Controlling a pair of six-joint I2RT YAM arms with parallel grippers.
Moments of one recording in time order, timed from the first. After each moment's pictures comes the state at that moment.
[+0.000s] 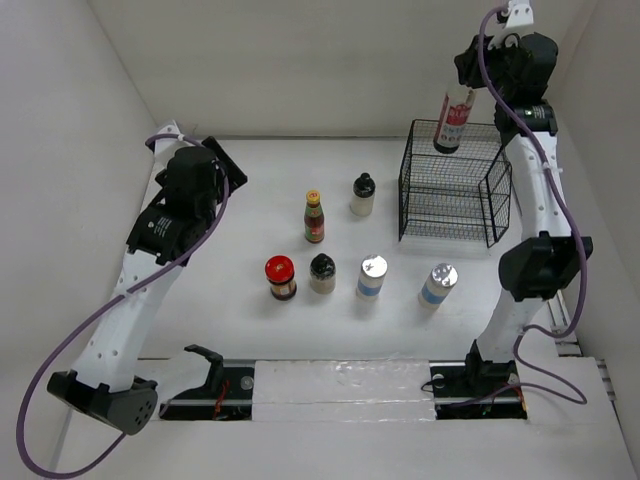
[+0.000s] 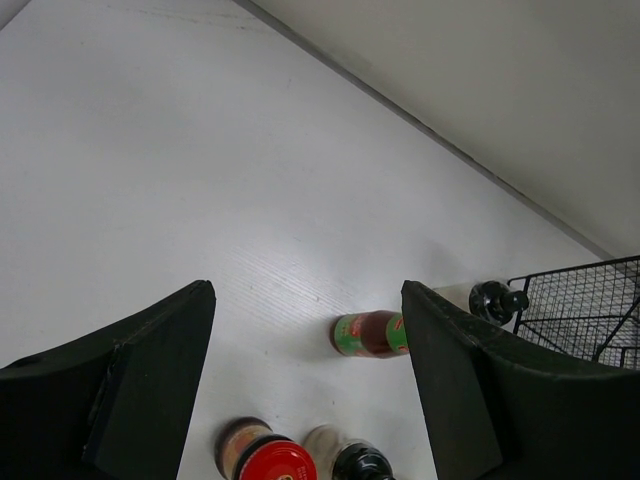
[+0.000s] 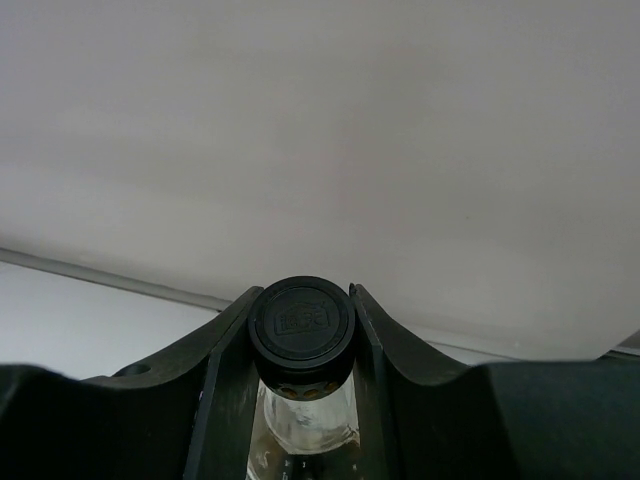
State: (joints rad) left arm -0.38 1.10 1.40 -0.74 -0.50 -0.71; right arm 0.00 1.88 2.16 -0.25 -0.24 0.01
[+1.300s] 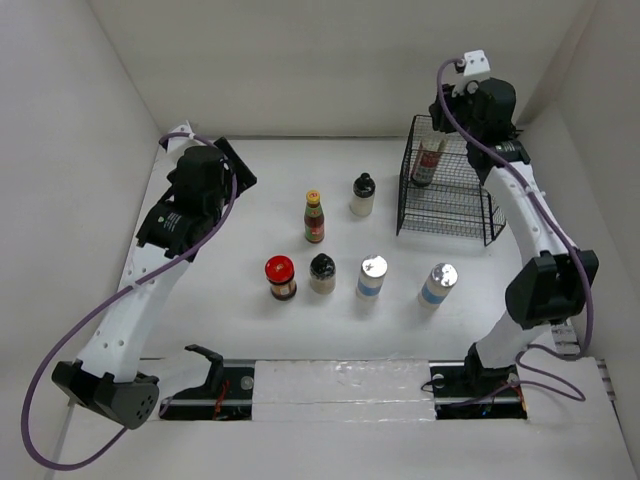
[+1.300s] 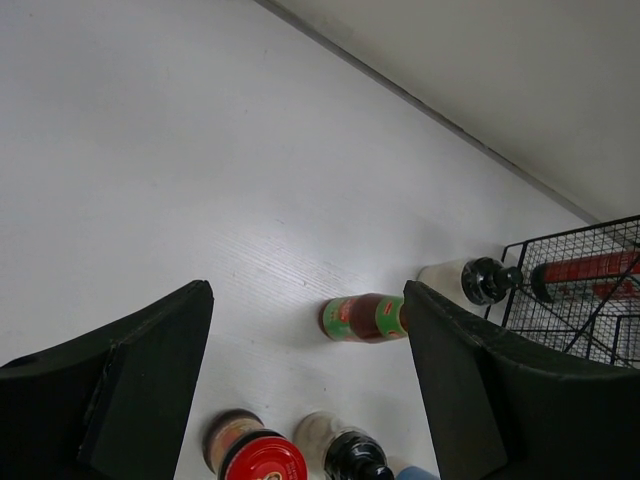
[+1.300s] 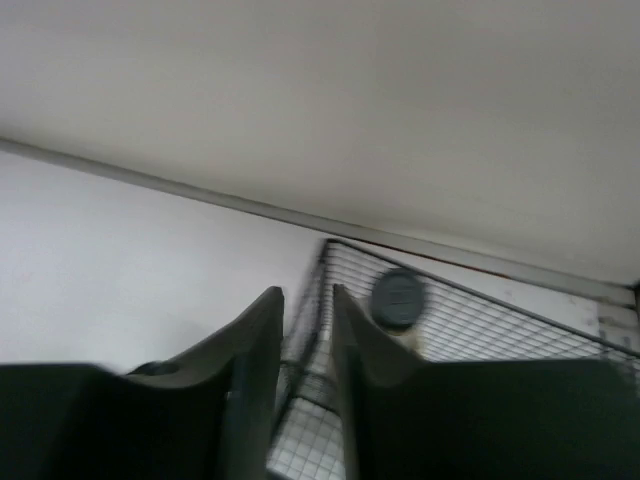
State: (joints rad) left arm -0.39 1.13 1.37 -0.70 -0.44 -0.71; right arm 0.11 1.69 1.67 -0.14 -0.12 -0.06
